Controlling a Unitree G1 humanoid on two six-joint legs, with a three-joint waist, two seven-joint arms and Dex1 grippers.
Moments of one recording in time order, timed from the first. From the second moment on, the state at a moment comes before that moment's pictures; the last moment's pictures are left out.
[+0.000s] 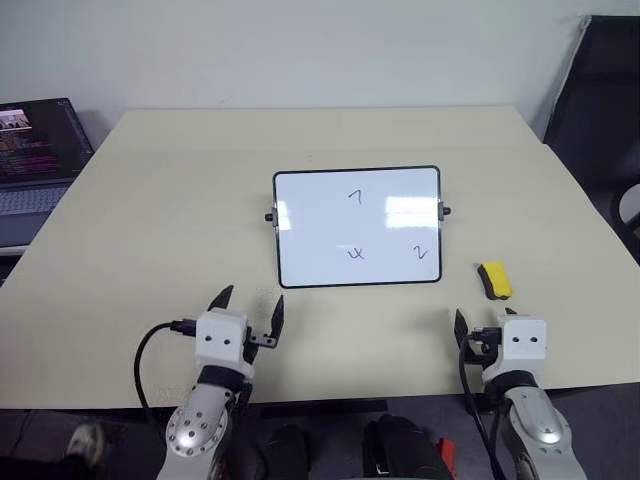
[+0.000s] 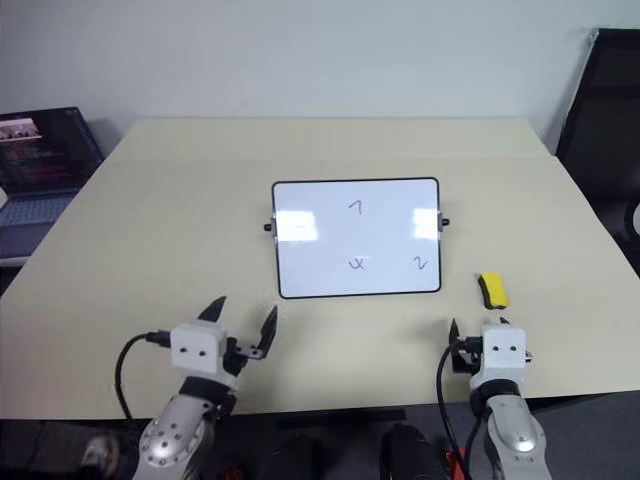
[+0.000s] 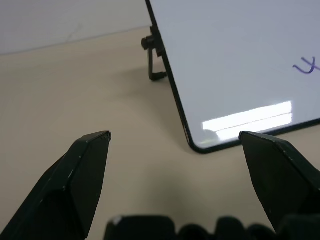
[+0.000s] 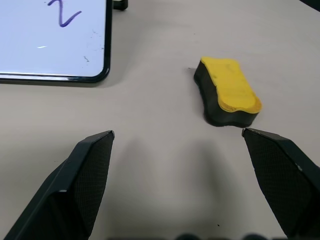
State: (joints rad) left arm 0.37 0.16 -0.01 -0.52 0.02 0.08 -0.14; right arm 0.36 -0.09 -0.06 -0.54 -0.04 0.31 0.07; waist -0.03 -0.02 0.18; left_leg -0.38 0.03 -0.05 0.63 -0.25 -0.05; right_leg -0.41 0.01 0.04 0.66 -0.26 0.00
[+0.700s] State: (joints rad) left arm 0.25 0.14 -0.05 -0.51 0.05 0.10 -0.13; right arm 0.33 -0.13 -0.12 -0.50 -0.03 0.30 0.07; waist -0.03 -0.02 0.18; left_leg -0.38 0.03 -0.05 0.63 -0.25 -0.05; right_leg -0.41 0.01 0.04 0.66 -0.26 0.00
